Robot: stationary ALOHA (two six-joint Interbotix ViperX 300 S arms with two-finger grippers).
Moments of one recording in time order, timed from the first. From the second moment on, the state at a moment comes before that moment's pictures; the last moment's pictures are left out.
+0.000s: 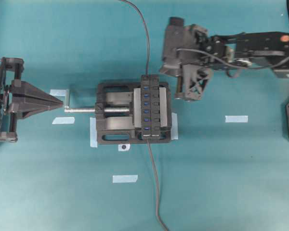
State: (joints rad) left arm 0.00 -0.86 1.14 0.00 -0.04 -0.02; right arm -0.23 -0.05 0.54 -0.04 0.38 -0.12
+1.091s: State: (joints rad) left arm 0.00 -0.87 1.14 0.00 -0.04 -0.04; right arm -0.21 0.10 0.45 -0.04 0.35 -0.13
